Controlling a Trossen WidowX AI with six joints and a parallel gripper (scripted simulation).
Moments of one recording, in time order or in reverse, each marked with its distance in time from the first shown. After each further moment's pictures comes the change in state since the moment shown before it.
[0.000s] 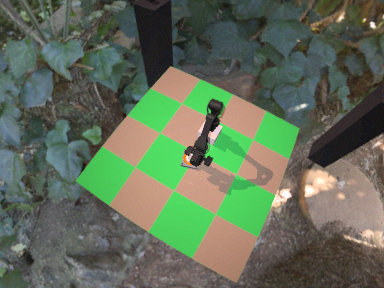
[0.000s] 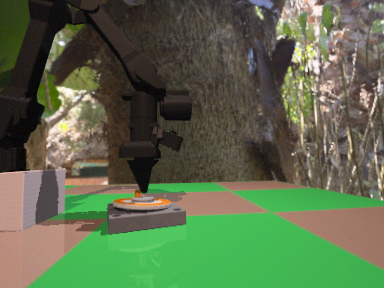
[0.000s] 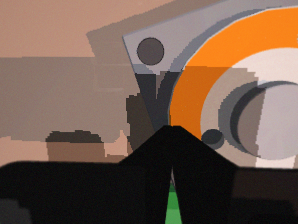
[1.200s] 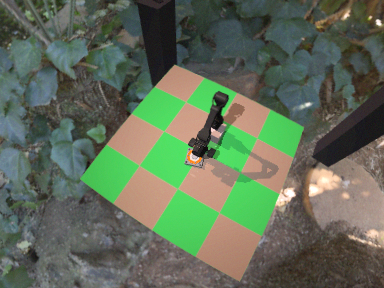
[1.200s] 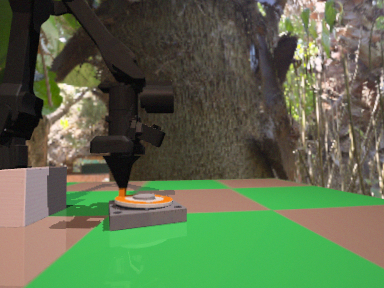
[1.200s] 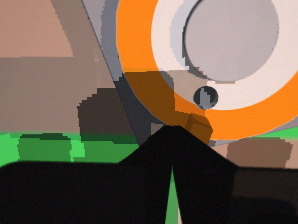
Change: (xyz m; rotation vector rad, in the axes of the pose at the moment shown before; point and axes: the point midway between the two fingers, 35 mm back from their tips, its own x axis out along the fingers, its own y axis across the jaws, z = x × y) arm -0.004 -0.027 -0.040 0.007 0.006 0.003
